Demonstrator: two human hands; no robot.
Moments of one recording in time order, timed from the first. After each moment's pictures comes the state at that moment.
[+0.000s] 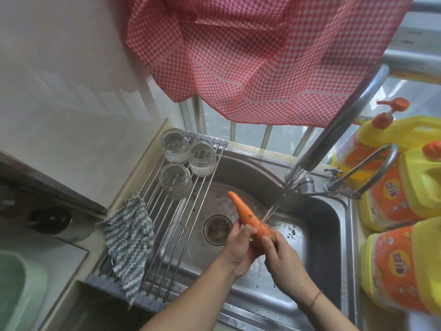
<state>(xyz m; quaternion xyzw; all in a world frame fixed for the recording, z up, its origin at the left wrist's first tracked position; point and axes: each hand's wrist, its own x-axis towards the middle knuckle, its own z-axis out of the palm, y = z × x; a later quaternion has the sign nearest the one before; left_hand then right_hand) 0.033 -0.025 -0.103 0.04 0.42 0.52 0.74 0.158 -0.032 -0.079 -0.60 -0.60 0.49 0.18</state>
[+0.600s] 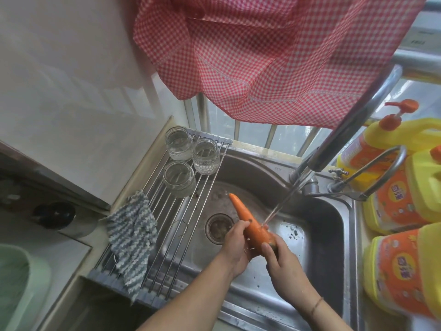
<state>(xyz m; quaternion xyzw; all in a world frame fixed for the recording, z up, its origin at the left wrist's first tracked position) 0.023 -0.021 -0.119 0.00 0.48 0.47 0.74 0.156 -0.042 -0.074 -0.59 -0.62 0.48 0.15</state>
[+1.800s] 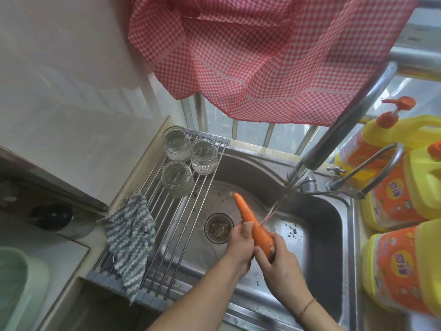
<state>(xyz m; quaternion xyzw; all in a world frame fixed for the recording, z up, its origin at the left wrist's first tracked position) 0.041 -0.021 -0.112 0.10 0.59 0.46 0.66 0.149 -0.049 -0.070 -0.64 -0.61 0.44 0.16</state>
